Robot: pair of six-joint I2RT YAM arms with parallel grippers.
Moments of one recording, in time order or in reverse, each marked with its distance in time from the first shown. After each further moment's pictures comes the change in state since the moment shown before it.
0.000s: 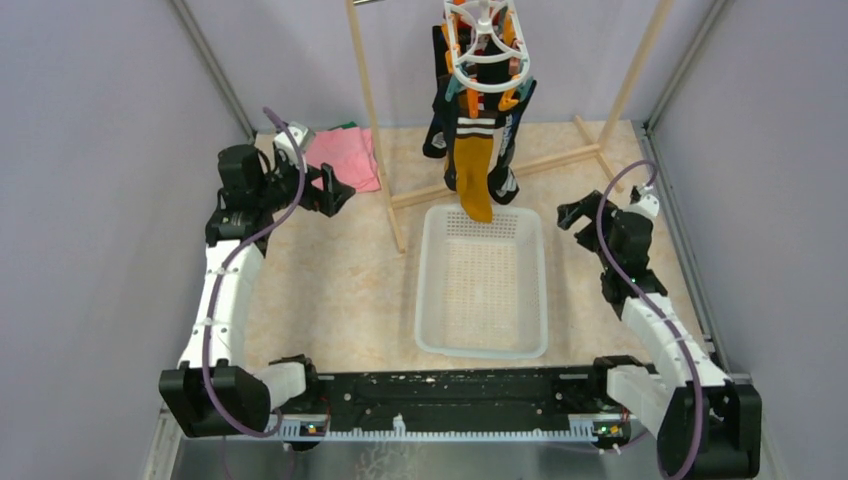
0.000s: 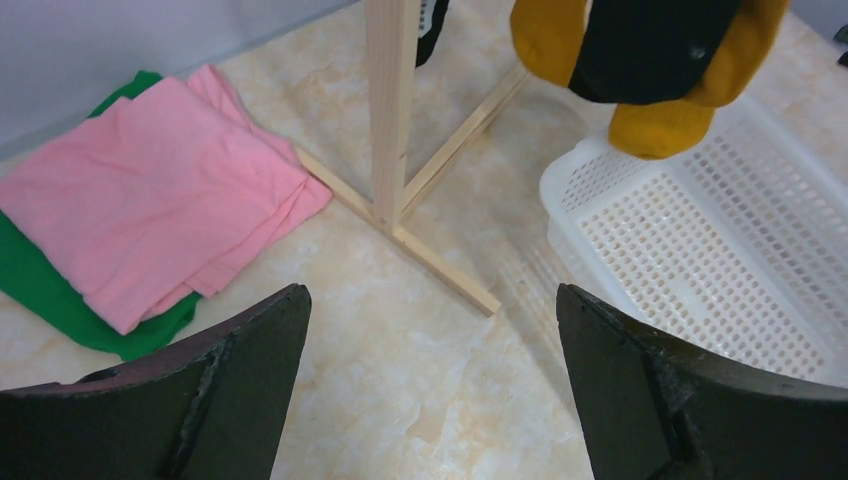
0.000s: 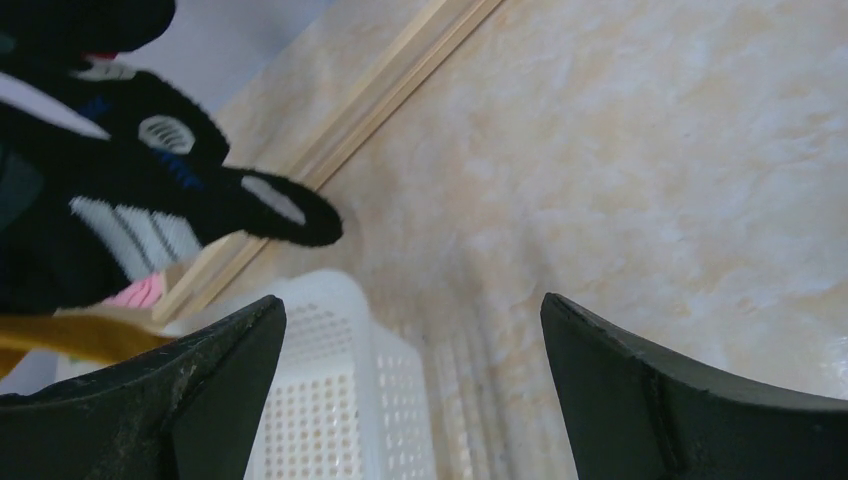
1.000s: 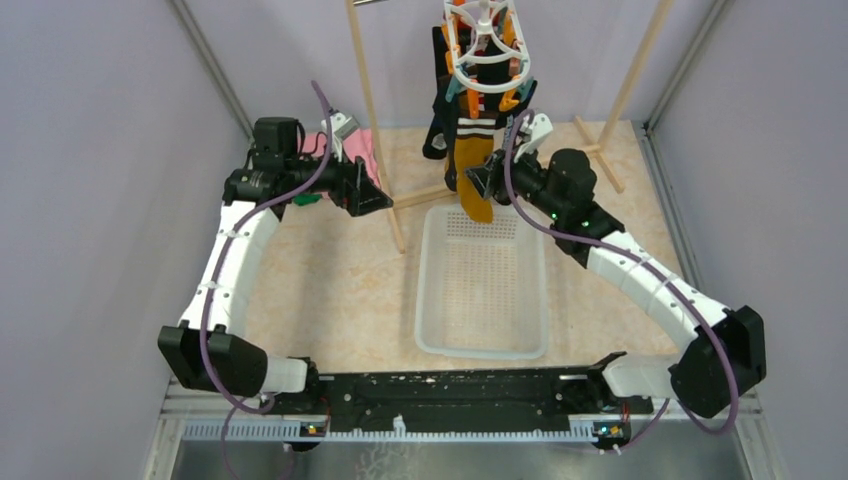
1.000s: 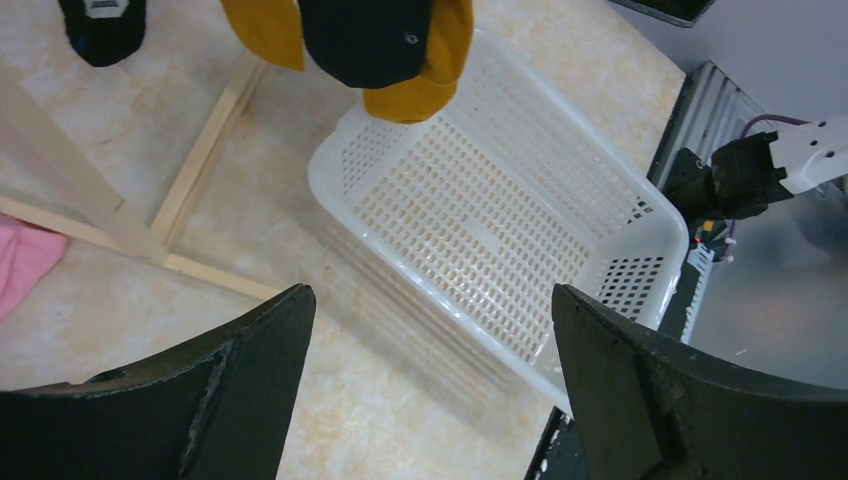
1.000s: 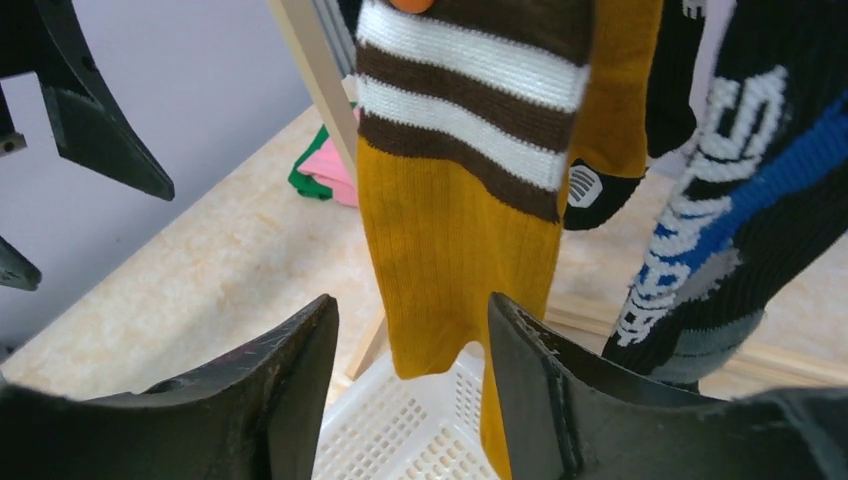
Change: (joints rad) left arm -0.178 0.204 0.352 -0.399 0.249 0.027; right arm 0.490 0.275 0.533 0.003 -0.279 -0.453
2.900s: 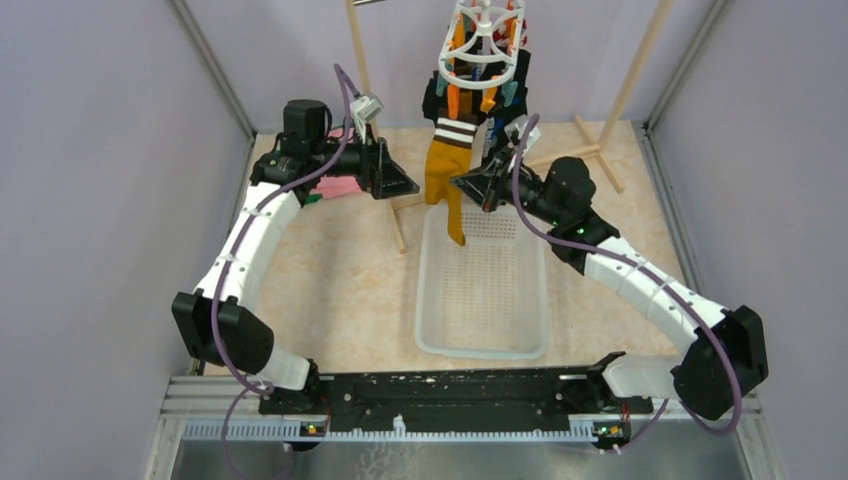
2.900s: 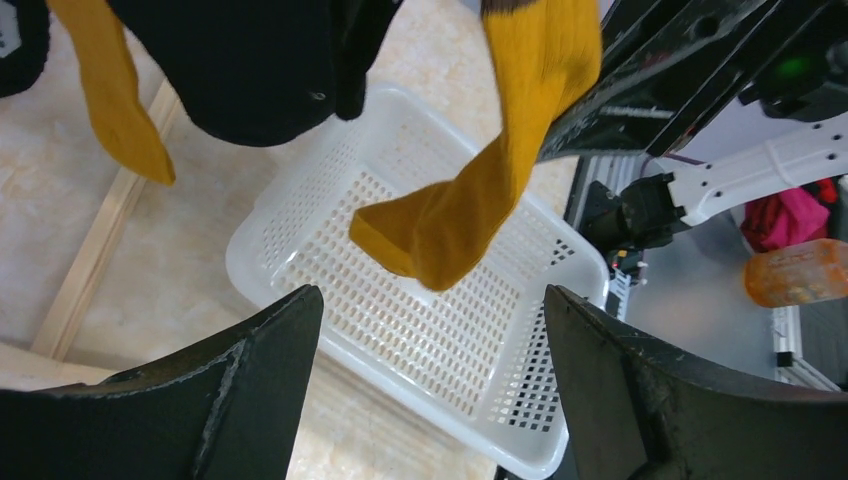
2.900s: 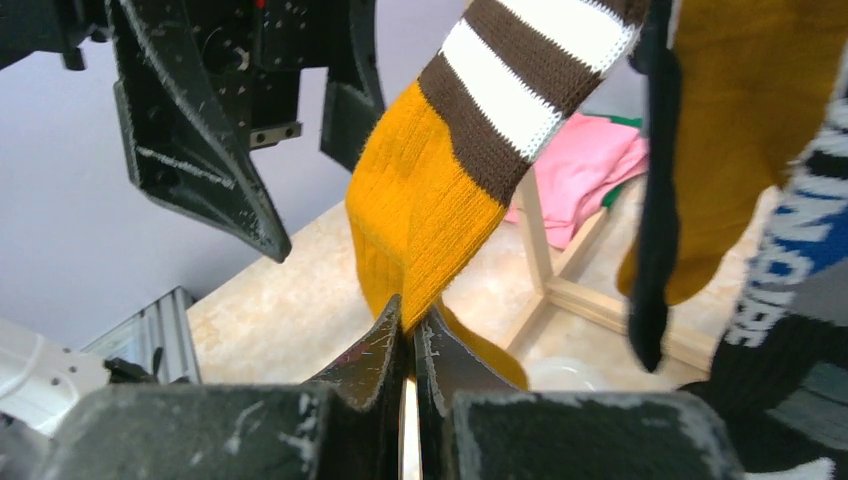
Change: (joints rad) left arm -0.122 0.120 0.064 0.152 0.064 -0.193; right arm 0.031 -0.003 -0.041 0.155 -0.238 0.135
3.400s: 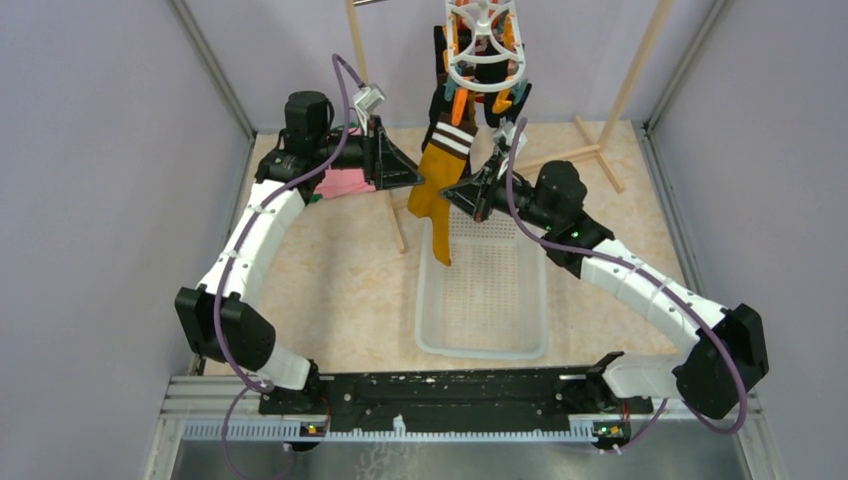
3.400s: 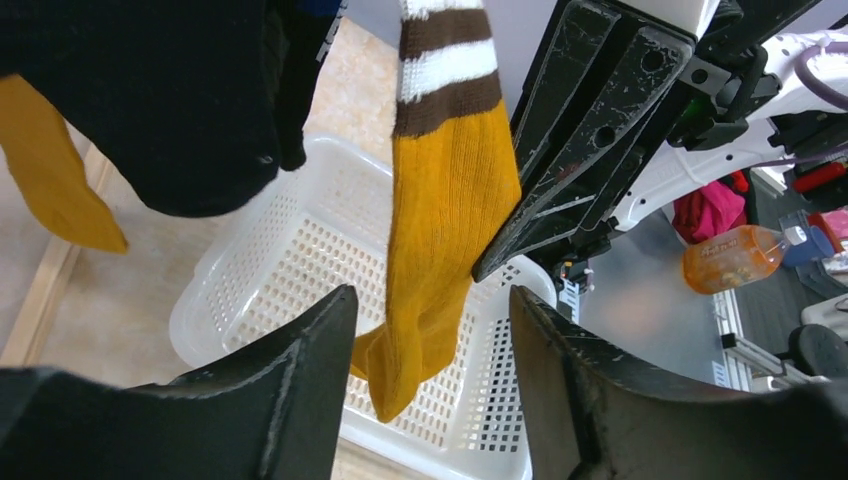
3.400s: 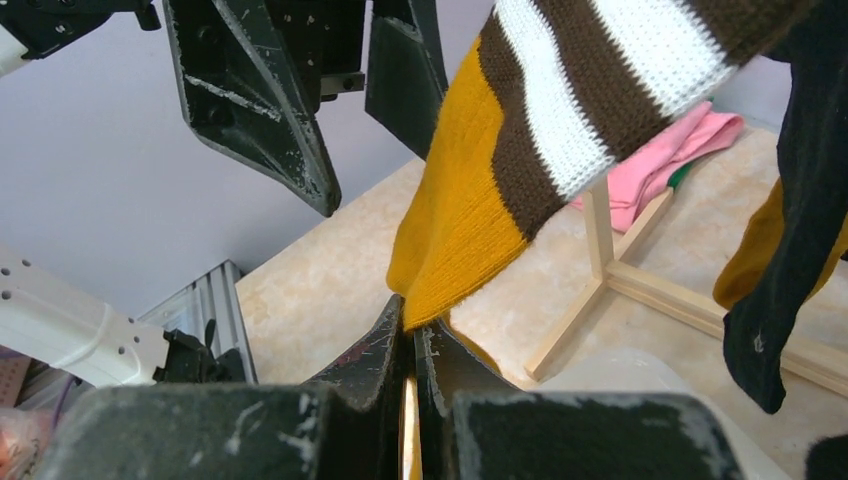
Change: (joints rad) left arm -0.019 0.029 0.022 0.169 0.148 -0.138; right arm 0.073 0.000 0.005 -0.033 -0.018 0.037
